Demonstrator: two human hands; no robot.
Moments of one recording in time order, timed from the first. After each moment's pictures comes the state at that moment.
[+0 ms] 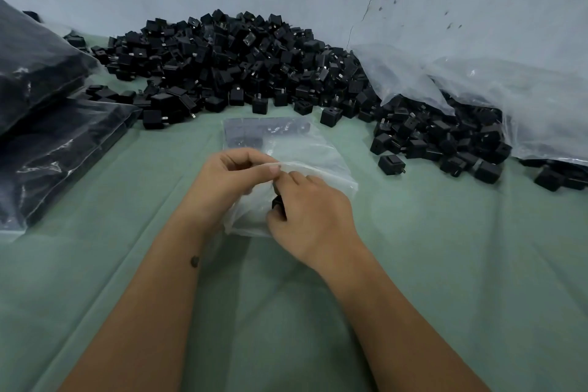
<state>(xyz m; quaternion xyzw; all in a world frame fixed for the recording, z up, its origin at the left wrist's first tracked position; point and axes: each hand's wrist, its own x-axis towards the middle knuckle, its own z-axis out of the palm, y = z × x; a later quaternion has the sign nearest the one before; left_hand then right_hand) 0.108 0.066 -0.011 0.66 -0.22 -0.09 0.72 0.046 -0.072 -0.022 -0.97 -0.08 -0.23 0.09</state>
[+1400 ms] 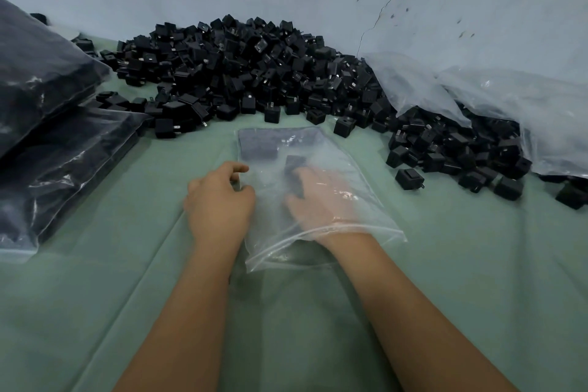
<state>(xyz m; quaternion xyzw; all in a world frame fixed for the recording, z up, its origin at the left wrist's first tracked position) 0.126 0.071 -0.032 0.88 0.03 0.12 0.46 0.104 -0.077 -0.025 -0.98 0.05 -0.07 0.19</state>
